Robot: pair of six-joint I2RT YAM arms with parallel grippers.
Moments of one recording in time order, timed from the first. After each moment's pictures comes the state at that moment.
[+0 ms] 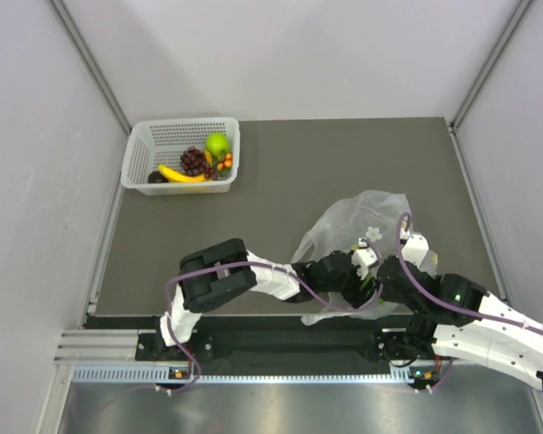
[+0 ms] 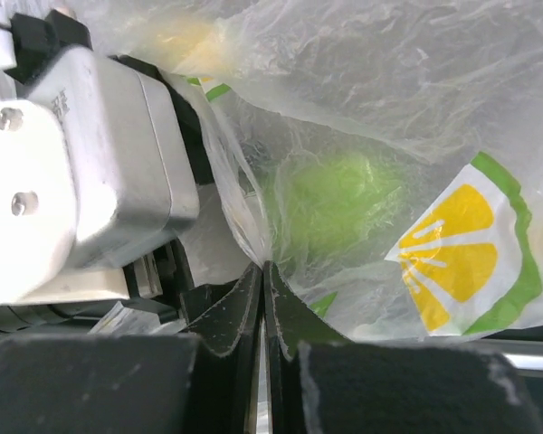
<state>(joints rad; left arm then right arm) -1.24 2.04 1.06 0.55 0.11 -0.28 1.04 0.54 0.62 -1.06 0.53 1.03</state>
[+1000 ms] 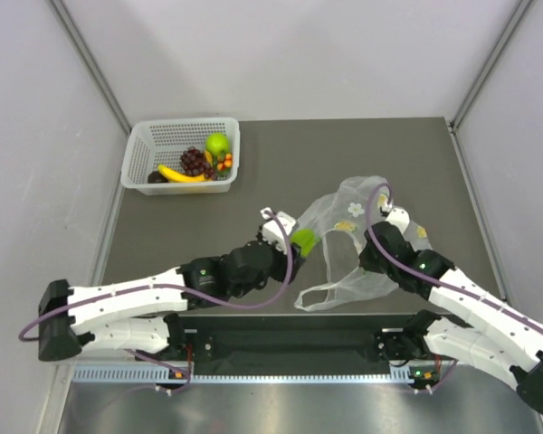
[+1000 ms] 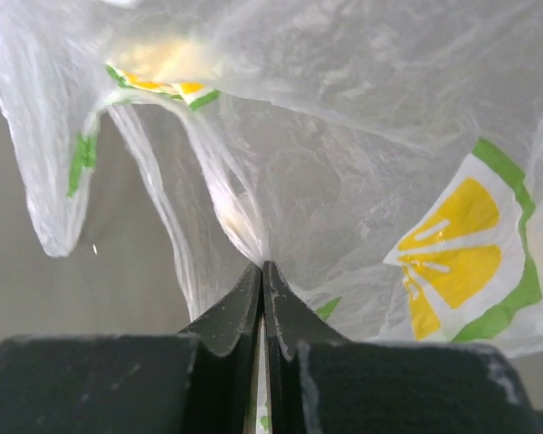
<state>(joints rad) -1.25 1.12 0.83 -0.13 -0.39 -0.35 0.75 0.82 0.62 -0.66 0.40 0.81</state>
